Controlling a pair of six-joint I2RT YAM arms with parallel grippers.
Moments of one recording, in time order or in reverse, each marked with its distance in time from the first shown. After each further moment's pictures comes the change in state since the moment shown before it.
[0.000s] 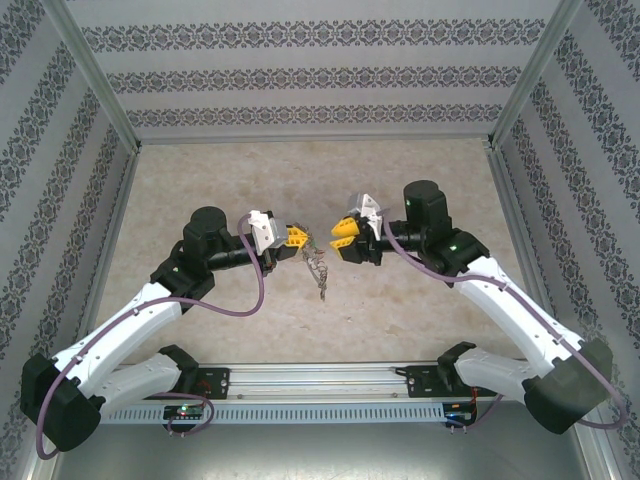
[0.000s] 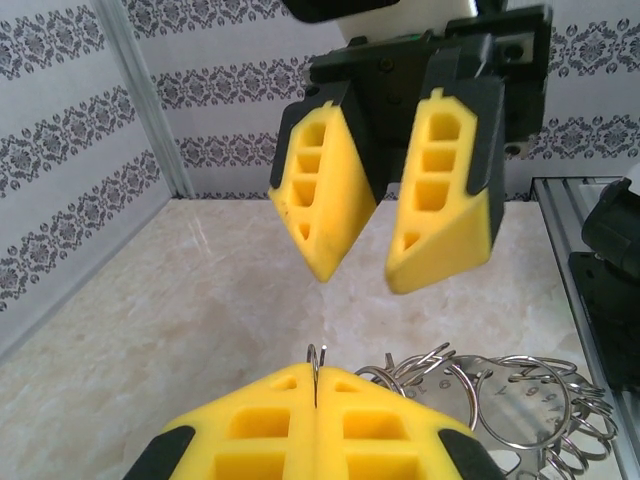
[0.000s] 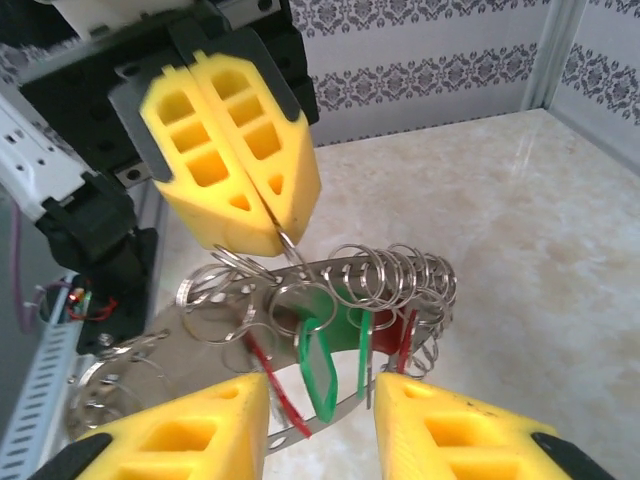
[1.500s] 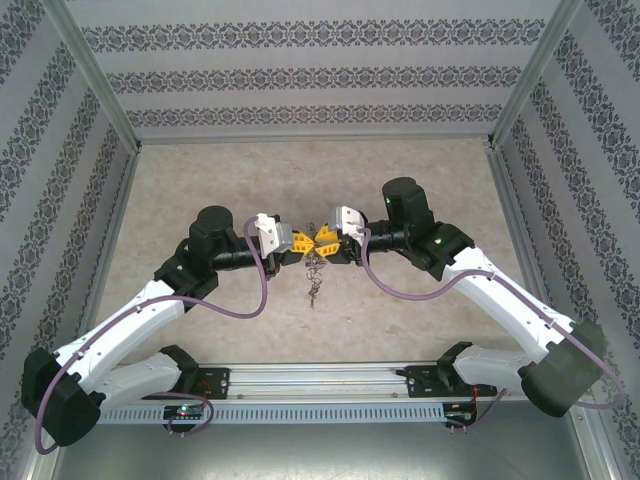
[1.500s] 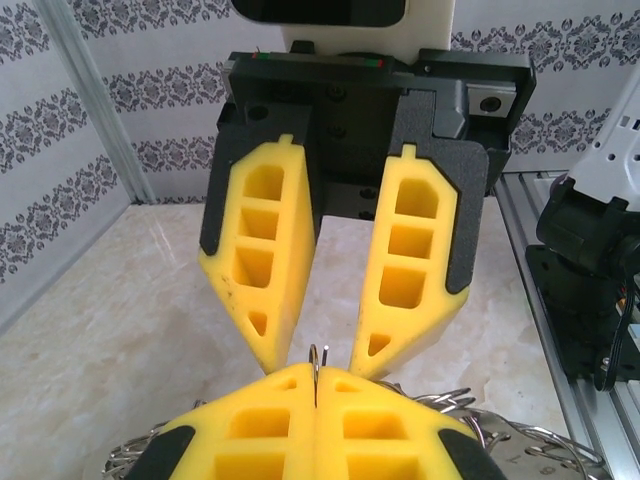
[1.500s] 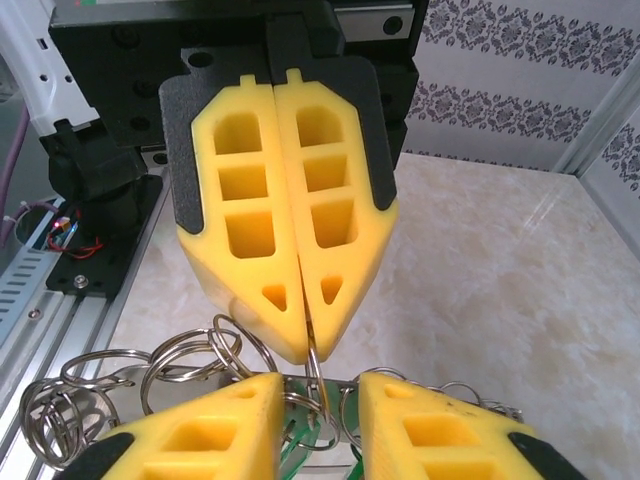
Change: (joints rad) left arm -0.031 0.025 0.026 -0.029 0.045 0.017; right arm 0.092 0.079 0.083 -0.052 -0.003 -0.276
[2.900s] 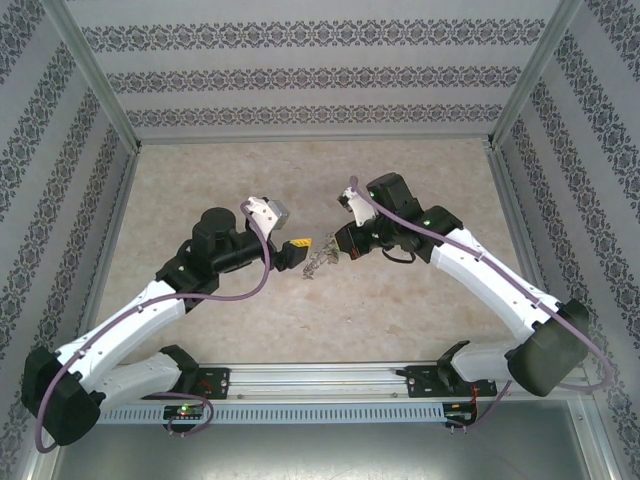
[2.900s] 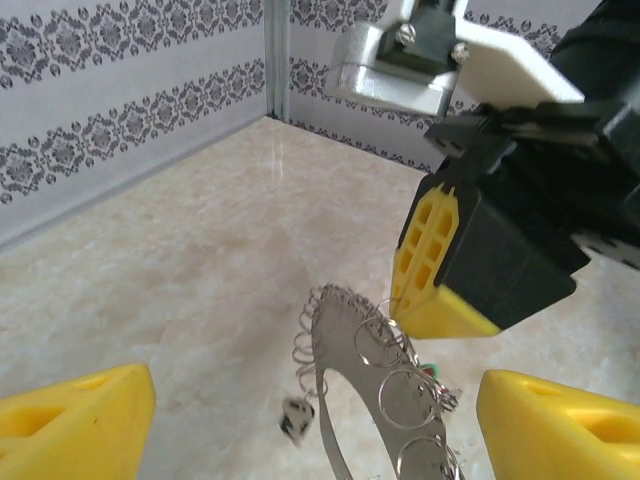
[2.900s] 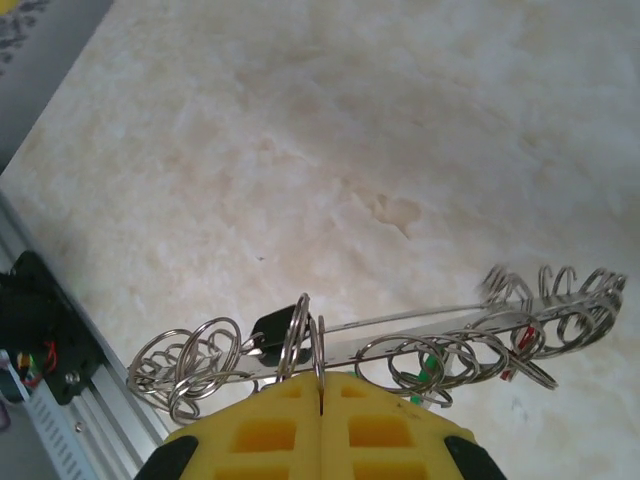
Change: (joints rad) left arm -0.004 0.010 -0.023 -0.023 -0.360 -0.278; right arm -0.001 0.132 0.167 -0.393 0.461 0.801
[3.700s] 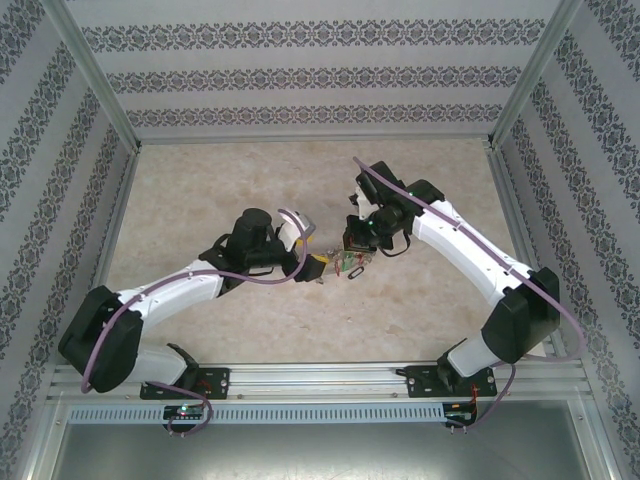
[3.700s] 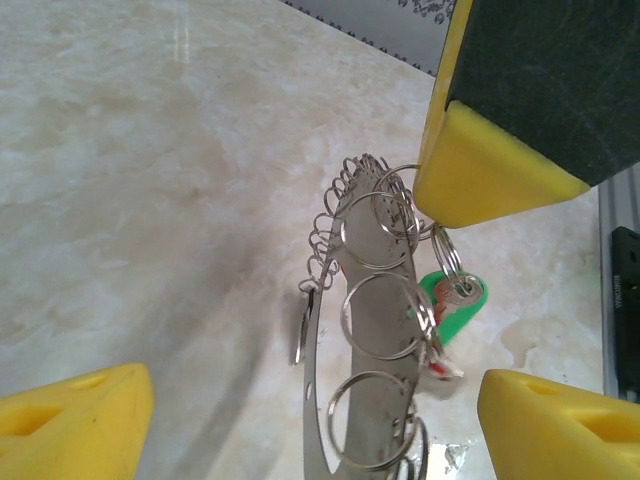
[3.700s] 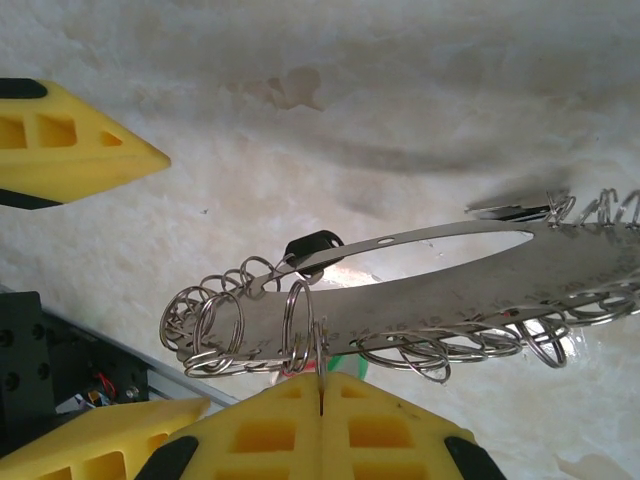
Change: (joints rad) left arm -0.003 0.340 -0.034 0.145 0.189 -0.043; right arm -0.045 0.201 0.185 -0.320 0.014 0.328
